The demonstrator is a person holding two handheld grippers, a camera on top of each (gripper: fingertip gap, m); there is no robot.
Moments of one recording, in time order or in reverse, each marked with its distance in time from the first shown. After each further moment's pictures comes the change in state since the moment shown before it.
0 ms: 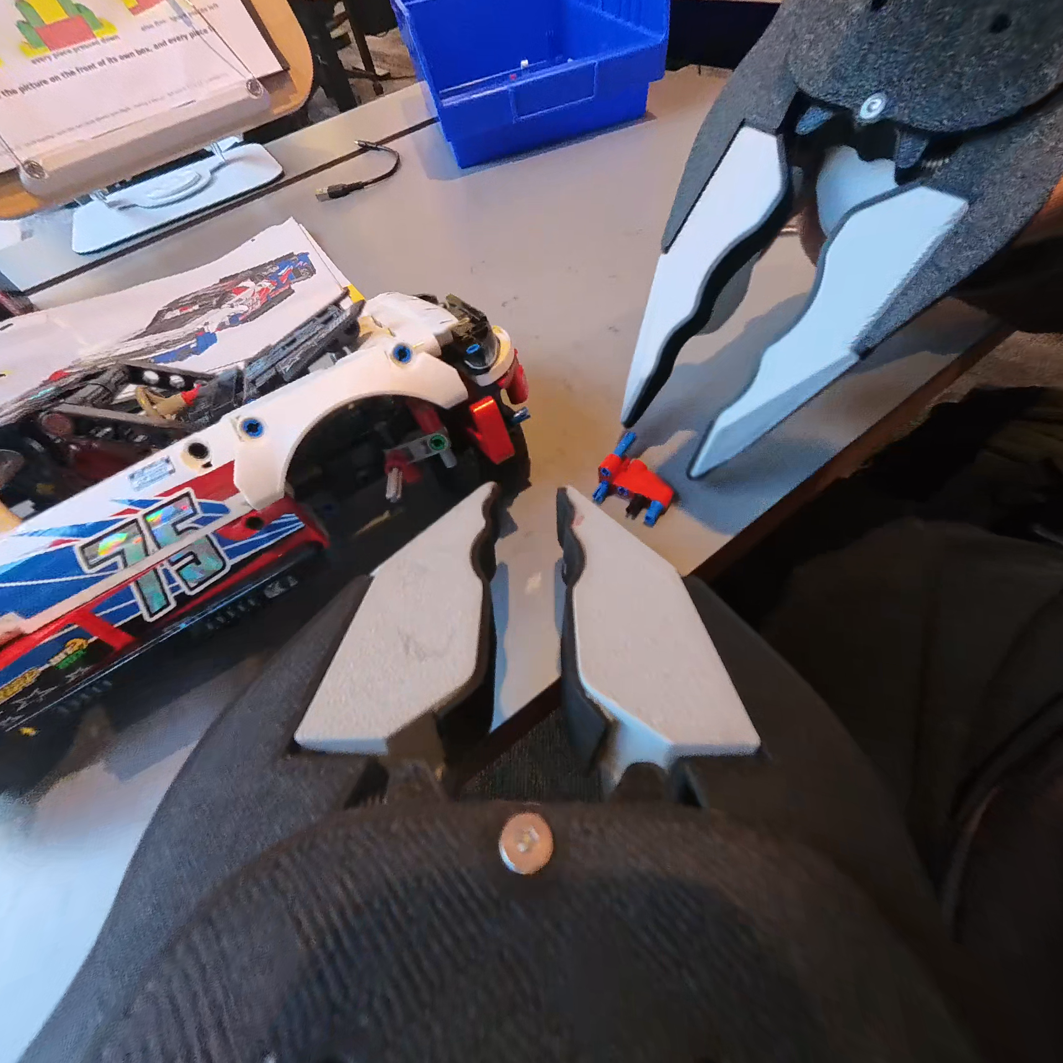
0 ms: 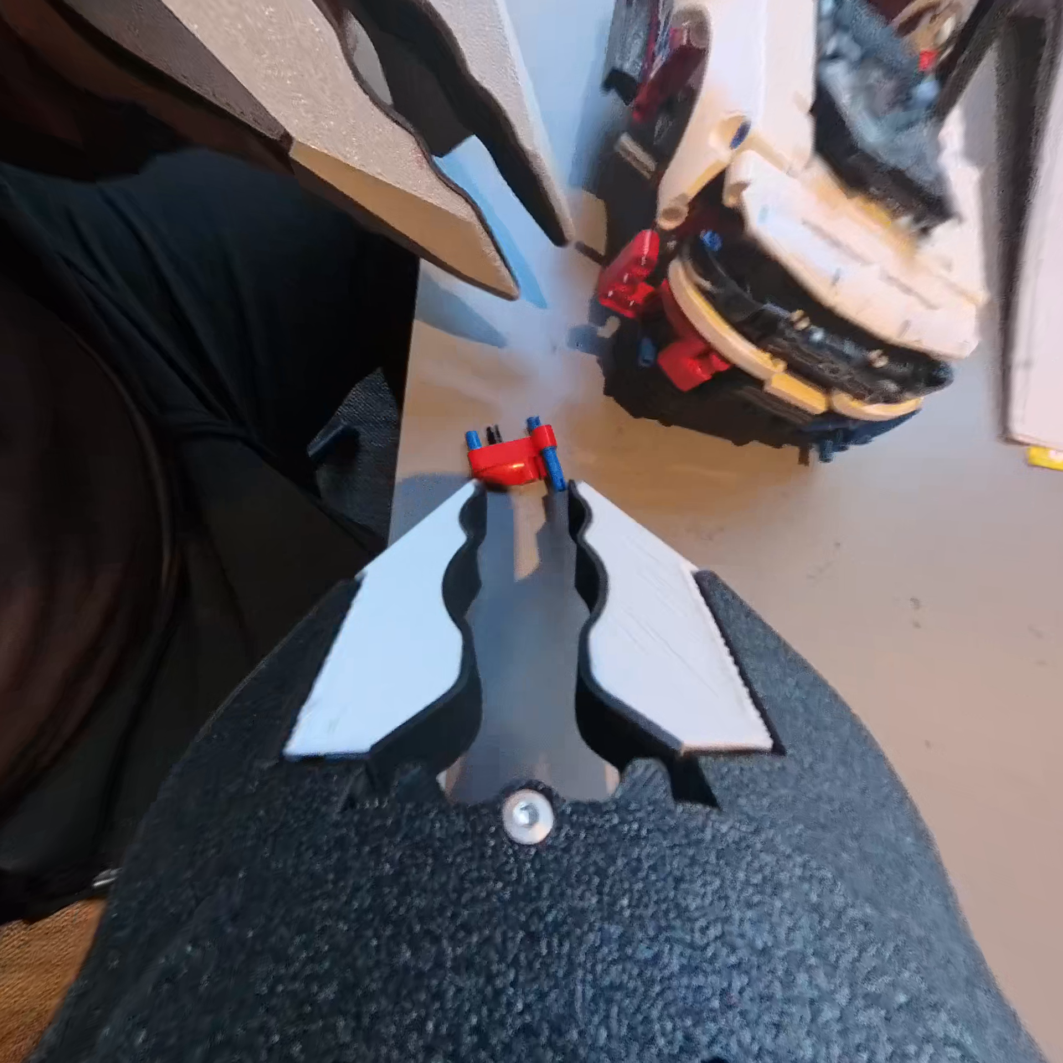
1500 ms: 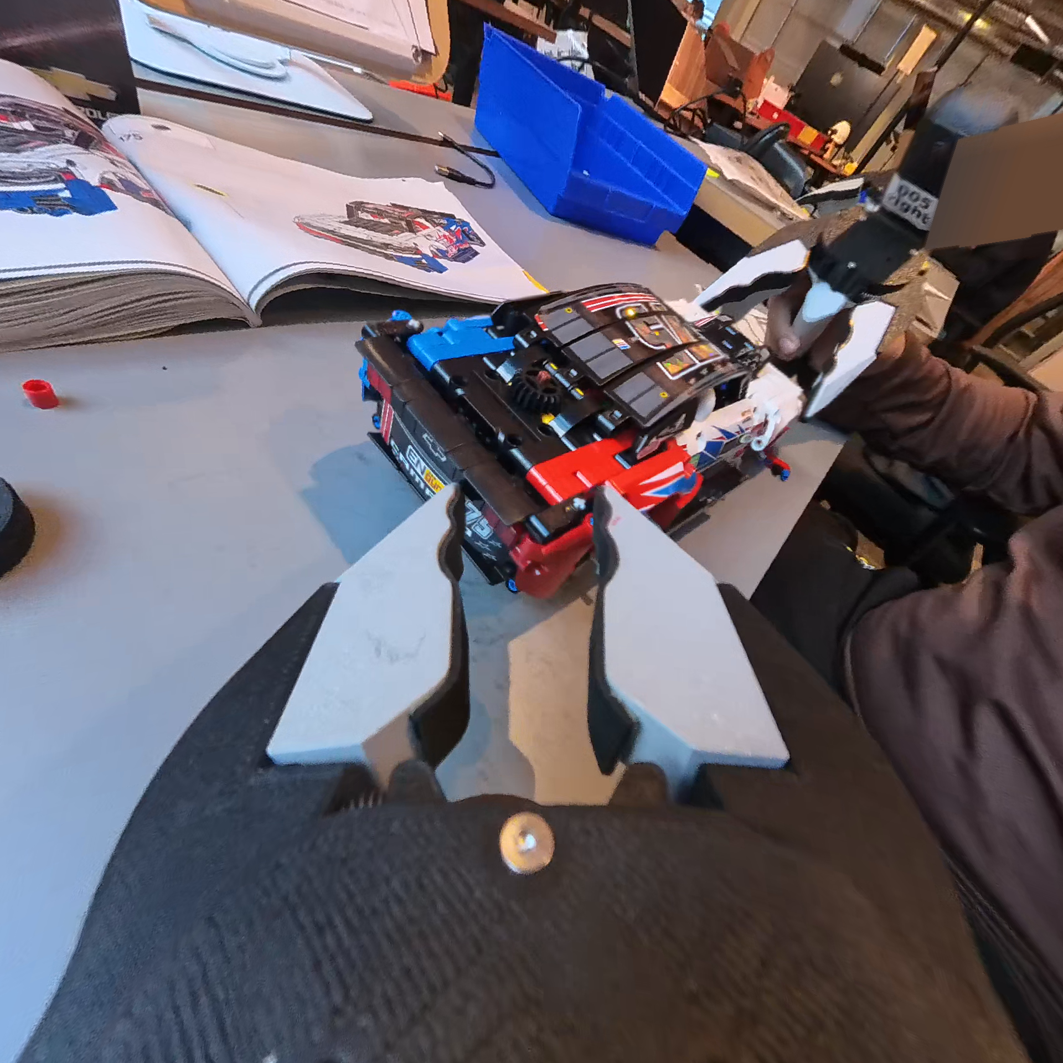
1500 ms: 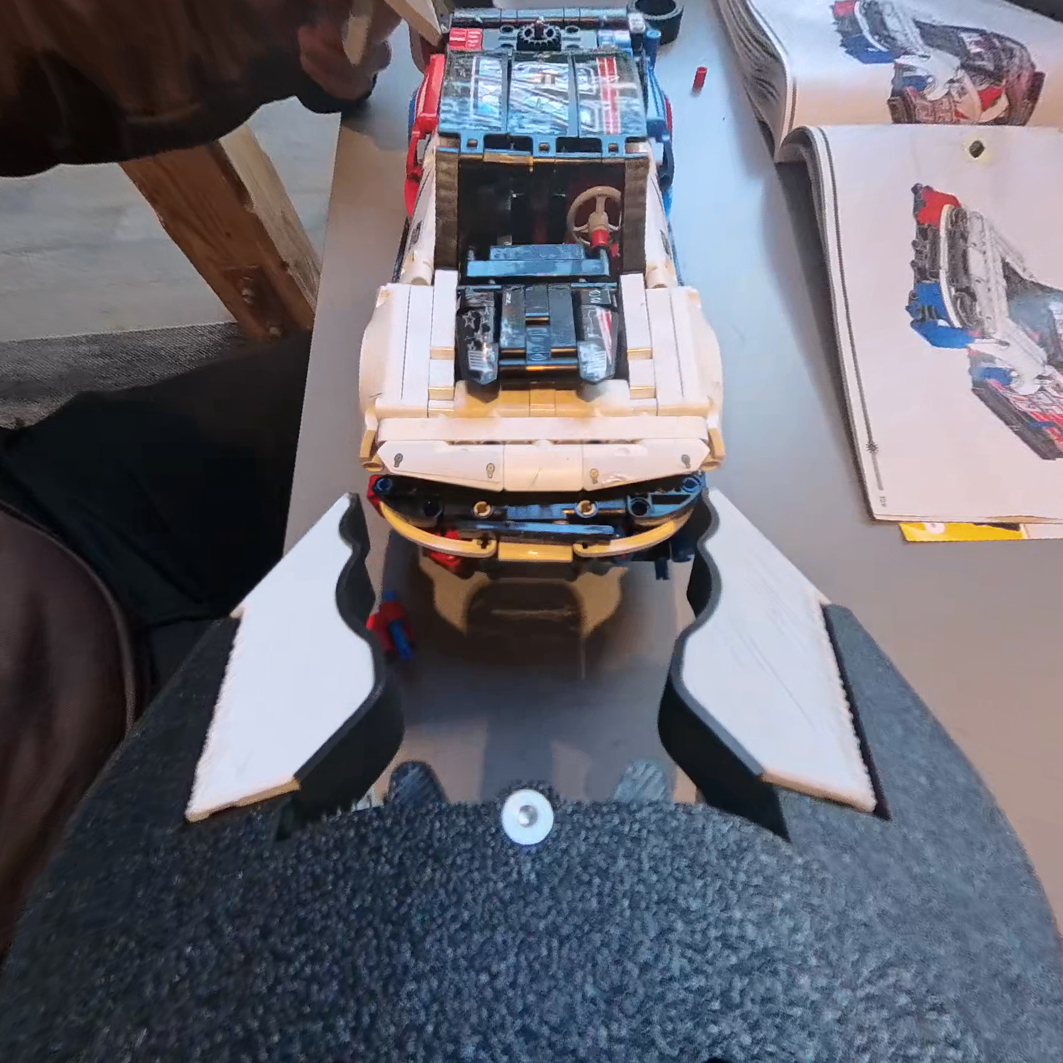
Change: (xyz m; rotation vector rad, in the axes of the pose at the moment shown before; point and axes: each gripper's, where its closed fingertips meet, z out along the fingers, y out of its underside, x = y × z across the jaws) left arm -0.223 0.047 -0.083 0.078 0.368 -0.423; right arm 0.068 -0.050 0.016 0.191 -0.007 0.203
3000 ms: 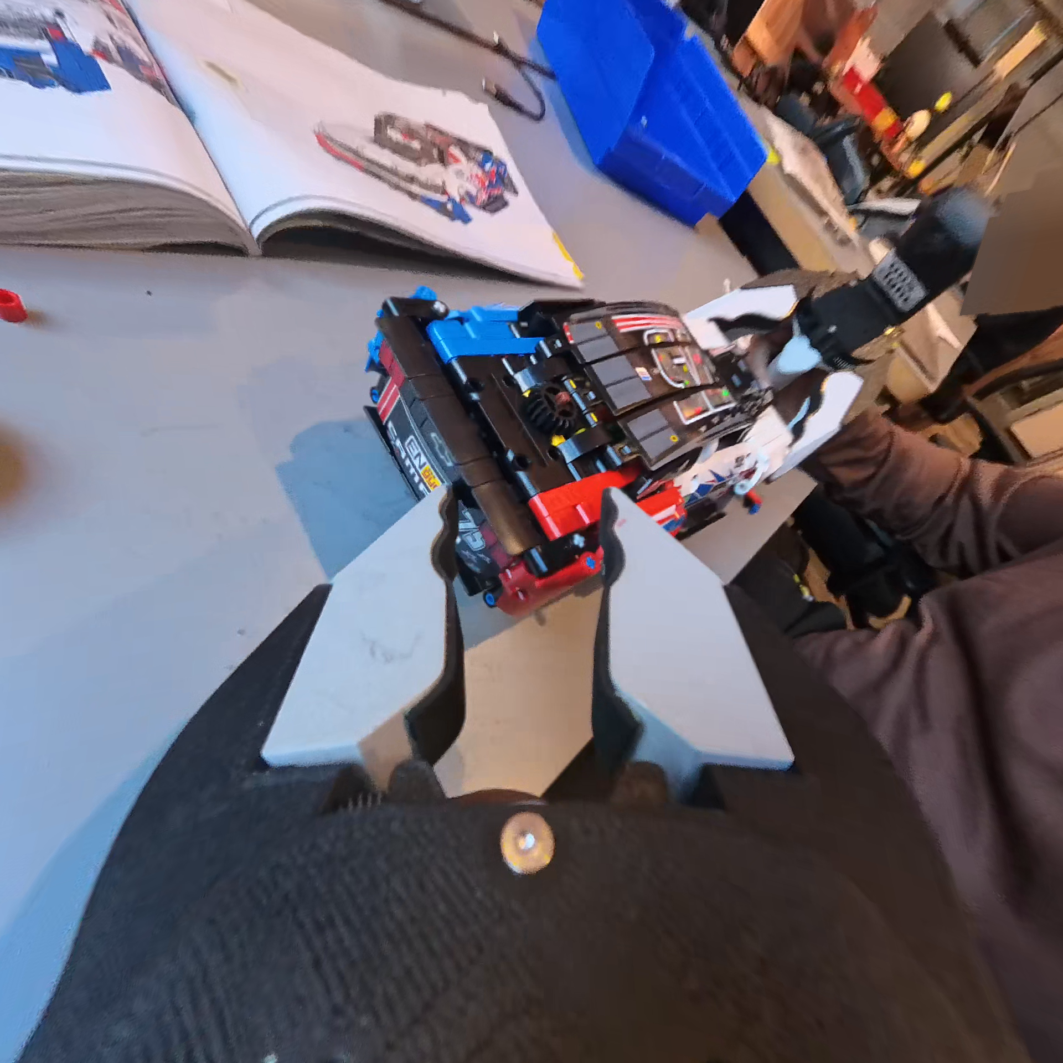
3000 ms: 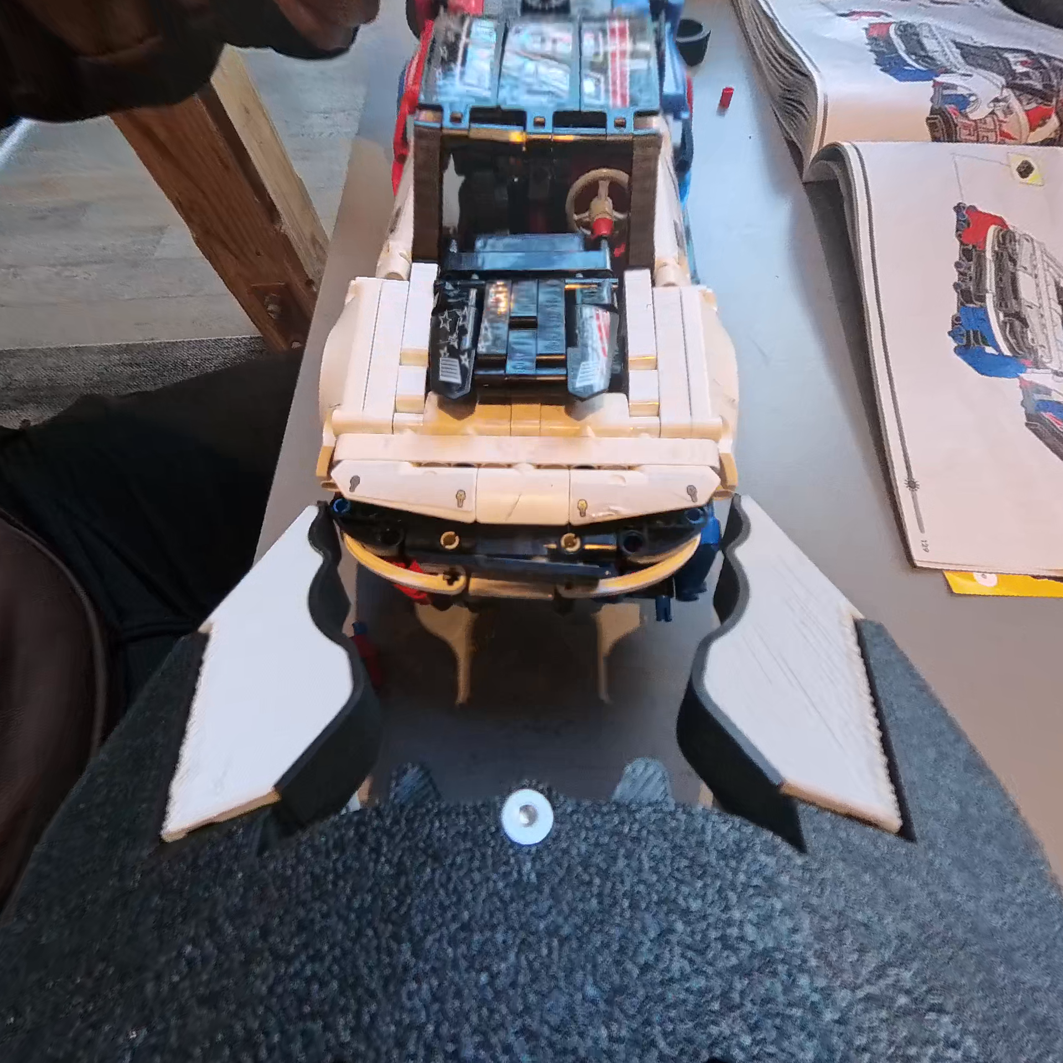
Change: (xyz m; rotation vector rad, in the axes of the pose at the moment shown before) left arm 0.006 -0.013 0.003 -0.119 -0.060 -0.206; right arm 0.001 0.001 0.022 0.043 -0.045 -0.027
